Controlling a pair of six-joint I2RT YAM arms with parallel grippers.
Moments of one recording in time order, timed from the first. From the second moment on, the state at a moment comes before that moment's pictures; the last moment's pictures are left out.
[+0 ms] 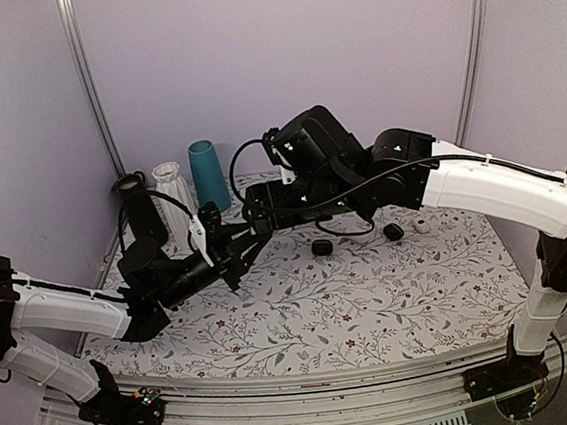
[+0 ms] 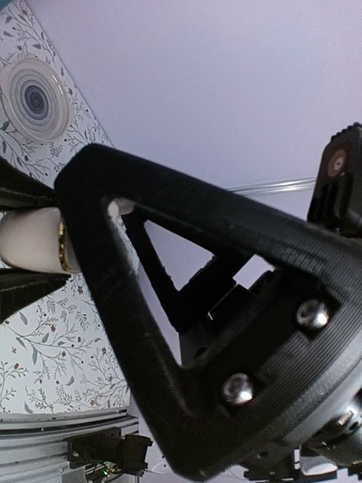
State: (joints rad) left arm -0.92 1.36 0.49 1.09 0.14 0.09; right arm 1.16 1.78 1.85 -0.71 0.31 0.59
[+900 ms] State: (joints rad) left arm -0.92 1.36 0.49 1.08 0.13 0.09; right arm 1.16 1.78 1.83 -0.71 0.31 0.60
